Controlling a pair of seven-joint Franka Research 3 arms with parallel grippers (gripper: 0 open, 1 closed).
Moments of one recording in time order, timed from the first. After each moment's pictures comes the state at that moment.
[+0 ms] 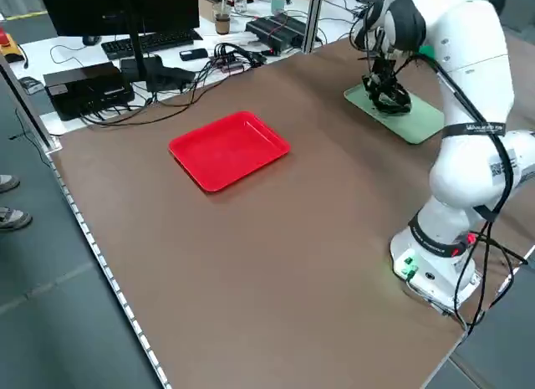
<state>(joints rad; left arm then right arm) -0.19 0.72 -0.59 -1.69 0.48 2.31 -0.31 0.18 0.34 0.01 -1.73 0.98 1.54 -0.23</state>
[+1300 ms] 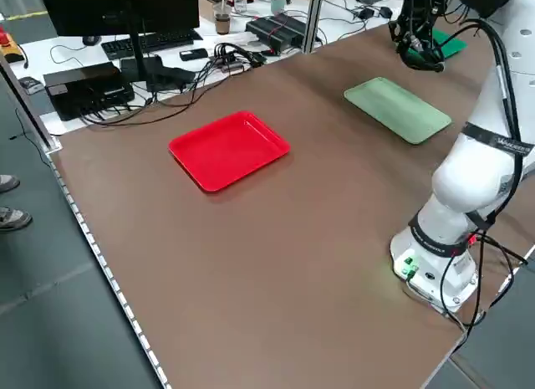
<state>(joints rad) -0.11 0.22 -0.65 -1.81 0.06 2.05 -0.01 0.28 0.48 0.02 -1.75 1.19 1.72 -0.65</state>
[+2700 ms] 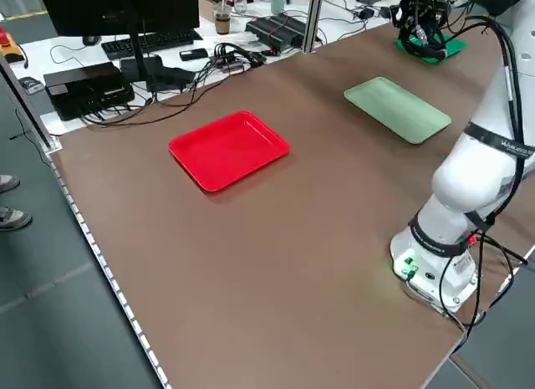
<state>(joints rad) -0.10 0.19 -0.64 -1.76 0.05 2.00 -0.01 0.40 0.50 0.02 -1.81 1.43 1.66 -0.72</state>
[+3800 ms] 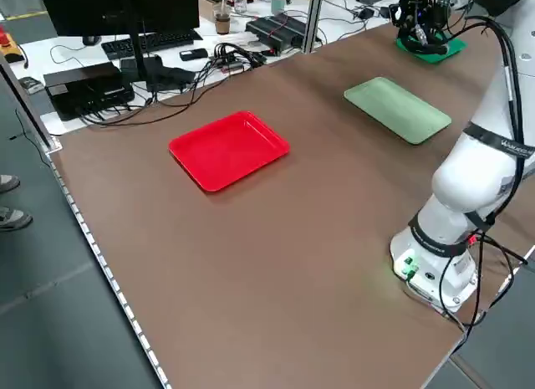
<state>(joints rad) -0.10 0.19 -0.63 -1.76 0.05 1.99 -0.01 0.41 0.49 0.01 -1.81 1.40 1.66 -0.67</state>
